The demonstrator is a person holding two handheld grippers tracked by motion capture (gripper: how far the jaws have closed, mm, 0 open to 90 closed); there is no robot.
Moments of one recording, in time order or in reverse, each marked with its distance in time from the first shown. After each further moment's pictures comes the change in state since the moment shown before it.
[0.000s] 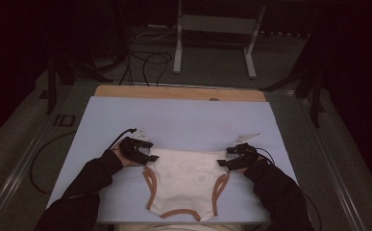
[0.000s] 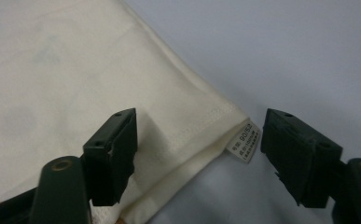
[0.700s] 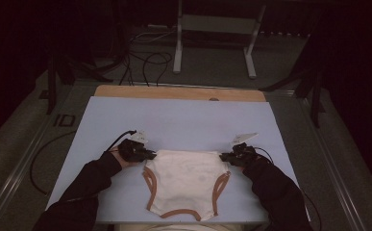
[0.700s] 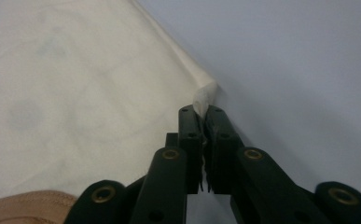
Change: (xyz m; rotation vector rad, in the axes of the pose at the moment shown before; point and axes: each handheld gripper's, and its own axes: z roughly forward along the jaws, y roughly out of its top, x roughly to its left) left arm -0.008 -0.001 -0.013 0.004 -0.061 -0.006; right arm 0.007 0.008 -0.002 0.039 -0.019 -0.047
